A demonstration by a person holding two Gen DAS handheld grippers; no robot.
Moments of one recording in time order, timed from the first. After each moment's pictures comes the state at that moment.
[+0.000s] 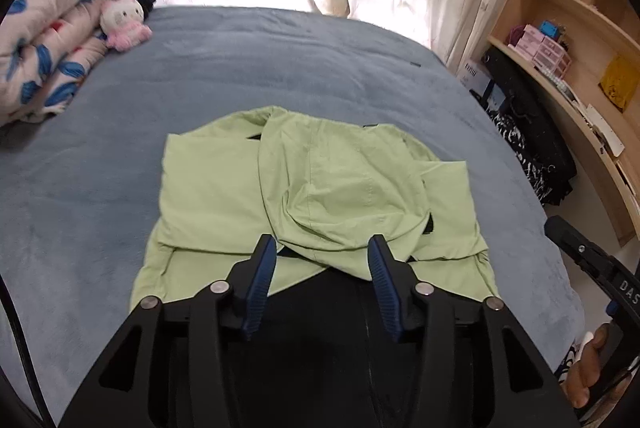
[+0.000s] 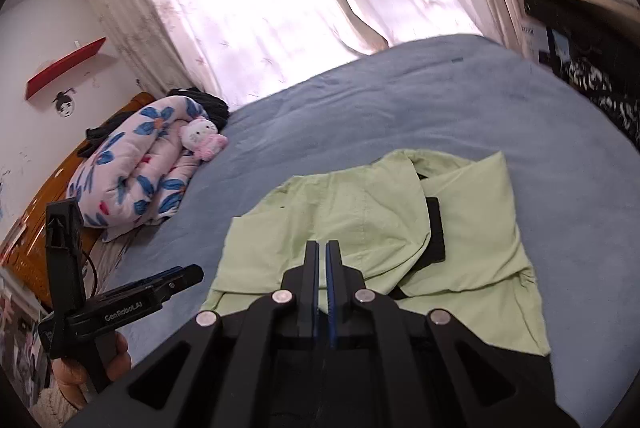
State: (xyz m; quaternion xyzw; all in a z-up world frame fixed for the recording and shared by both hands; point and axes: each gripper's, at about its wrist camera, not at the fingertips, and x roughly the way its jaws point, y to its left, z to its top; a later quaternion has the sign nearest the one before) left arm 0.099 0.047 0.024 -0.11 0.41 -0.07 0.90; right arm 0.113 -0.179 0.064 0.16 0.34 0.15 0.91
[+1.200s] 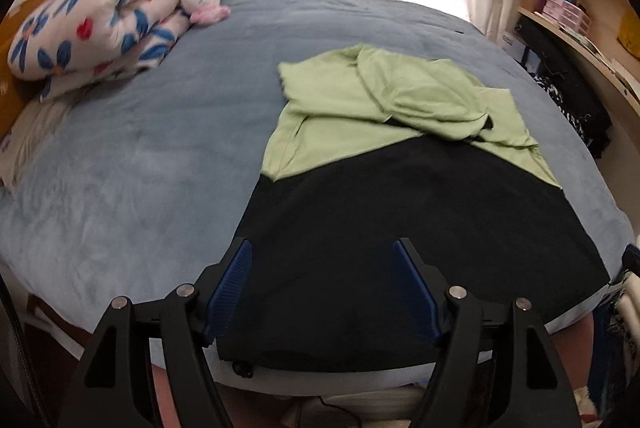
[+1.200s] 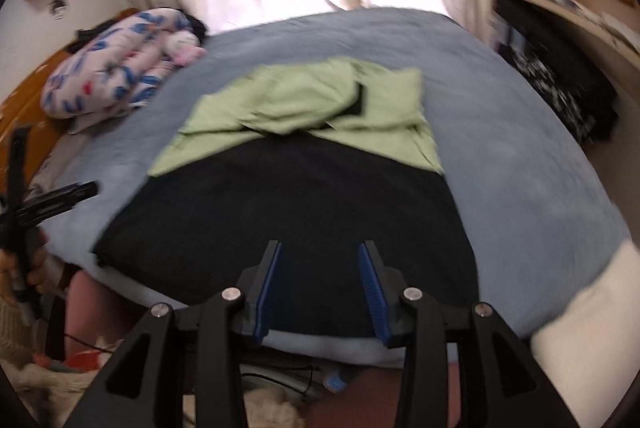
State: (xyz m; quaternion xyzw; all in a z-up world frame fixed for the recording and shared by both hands) left arm -0.103 0.130 -0.045 -0.06 0.43 0.02 0.90; right arm -0.098 -0.224 -0.012 0.05 0.44 0.06 0.90
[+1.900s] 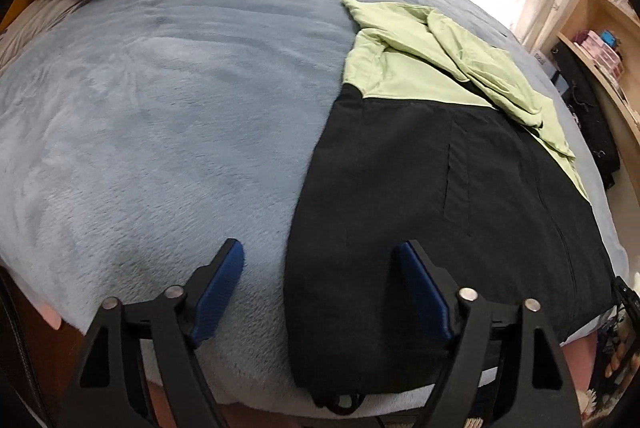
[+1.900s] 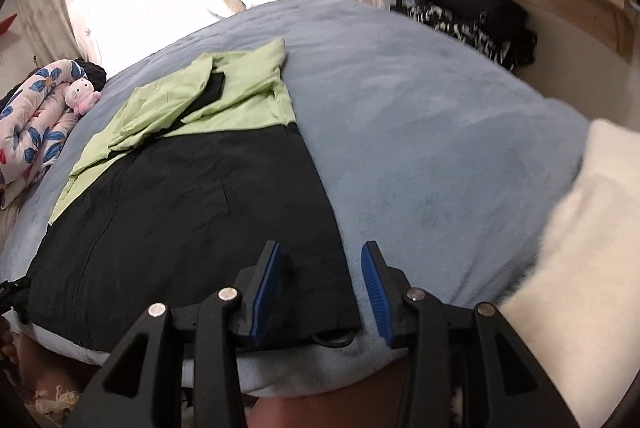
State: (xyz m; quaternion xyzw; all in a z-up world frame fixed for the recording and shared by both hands) left arm -0.098 0.218 -0.160 -0.16 0.47 0.02 0.87; right arm -0.091 -0.316 -0.096 0.11 0.43 -0.07 0.89
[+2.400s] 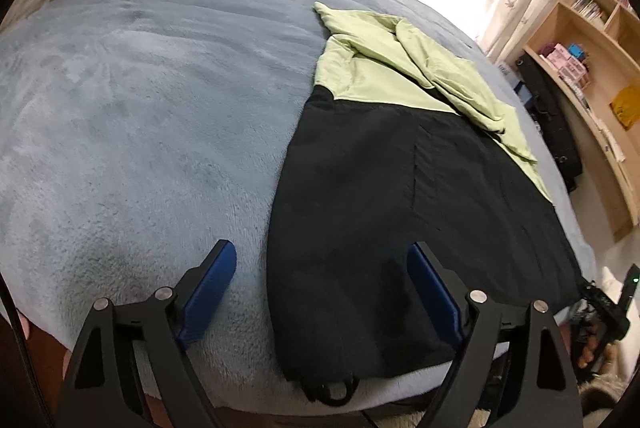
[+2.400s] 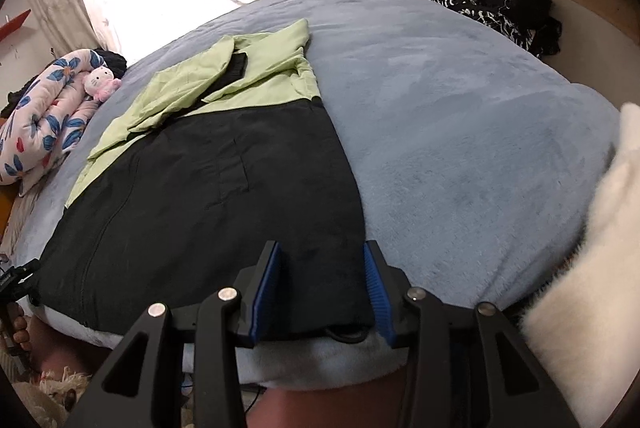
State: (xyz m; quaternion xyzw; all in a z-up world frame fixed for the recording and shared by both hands) left arm -0.103 0.227 -0.162 -0.20 0.45 -0.05 0.87; right arm -0.097 -0.315 -0.107 0.12 0.44 -0.03 0.89
